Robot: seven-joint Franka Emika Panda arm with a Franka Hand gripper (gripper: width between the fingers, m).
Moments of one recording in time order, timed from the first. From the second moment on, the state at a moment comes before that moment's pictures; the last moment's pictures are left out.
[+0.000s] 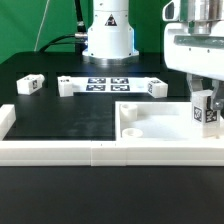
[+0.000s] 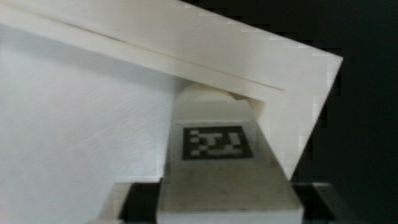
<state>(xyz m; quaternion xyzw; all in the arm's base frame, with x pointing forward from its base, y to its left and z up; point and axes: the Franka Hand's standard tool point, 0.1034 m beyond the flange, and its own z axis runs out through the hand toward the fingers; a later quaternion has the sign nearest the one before) 0.633 0.118 0.073 -0.79 0.61 -0.05 0.05</state>
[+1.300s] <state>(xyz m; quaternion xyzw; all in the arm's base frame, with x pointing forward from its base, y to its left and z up) 0.642 0.121 0.077 -0.96 0.24 -0.10 0.03</state>
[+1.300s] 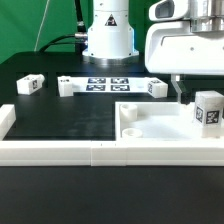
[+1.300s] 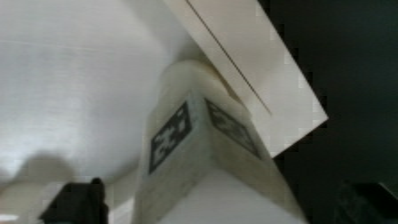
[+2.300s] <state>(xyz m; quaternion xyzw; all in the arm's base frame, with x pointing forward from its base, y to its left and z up) 0.643 0.119 0.078 -0.99 -0.03 -0.11 -0.02</state>
